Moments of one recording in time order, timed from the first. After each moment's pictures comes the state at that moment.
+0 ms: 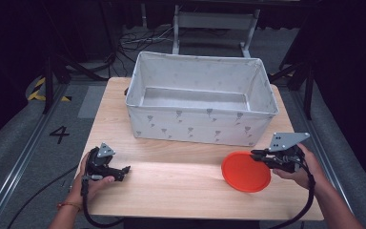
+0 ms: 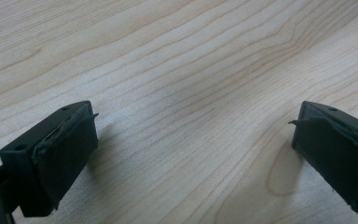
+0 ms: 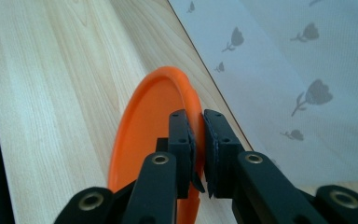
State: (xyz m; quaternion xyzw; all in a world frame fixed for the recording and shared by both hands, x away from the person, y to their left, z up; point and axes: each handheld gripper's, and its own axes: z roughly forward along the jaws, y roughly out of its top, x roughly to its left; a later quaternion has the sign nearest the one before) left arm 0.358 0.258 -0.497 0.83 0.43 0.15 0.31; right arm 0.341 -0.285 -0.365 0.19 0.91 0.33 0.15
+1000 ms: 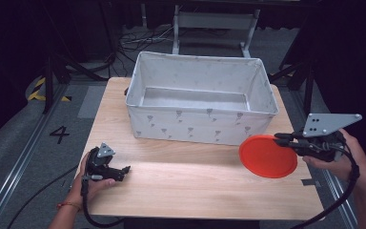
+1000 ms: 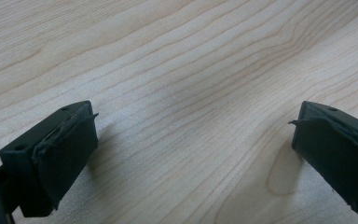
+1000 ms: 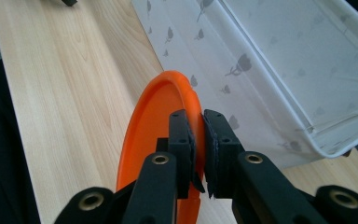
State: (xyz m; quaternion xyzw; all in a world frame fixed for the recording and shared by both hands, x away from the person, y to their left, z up) left arm 0.358 0.258 -0.497 0.83 0.43 0.15 0.31; right arm 0.324 -0.312 -0.265 0.18 0.90 0.34 0.20
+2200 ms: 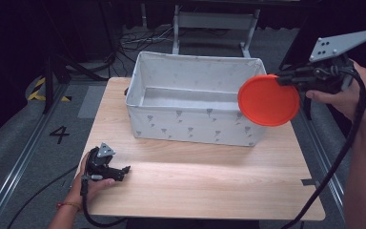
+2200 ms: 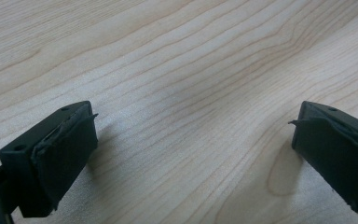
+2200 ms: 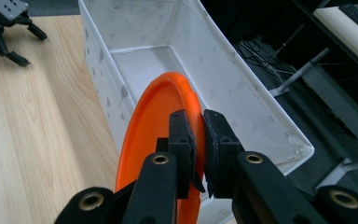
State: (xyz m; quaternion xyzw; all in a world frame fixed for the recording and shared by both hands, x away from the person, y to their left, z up) left arm 0.359 0.258 -0.497 0.83 0.43 0.15 0.31; right arm 0.410 -0.297 -0.160 0.18 0.88 0.36 0.24
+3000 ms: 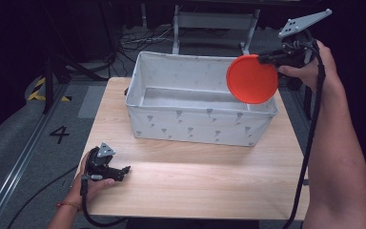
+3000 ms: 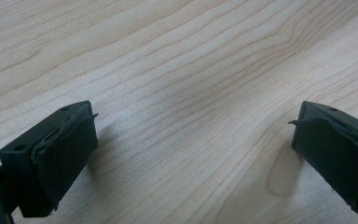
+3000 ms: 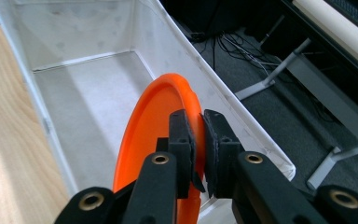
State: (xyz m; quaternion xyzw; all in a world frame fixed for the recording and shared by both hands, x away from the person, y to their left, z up) left arm 0.359 0.259 -0.497 0.84 0.43 0.15 0.31; right arm 0.499 -0.274 -0.178 0.23 0.87 0.35 0.25
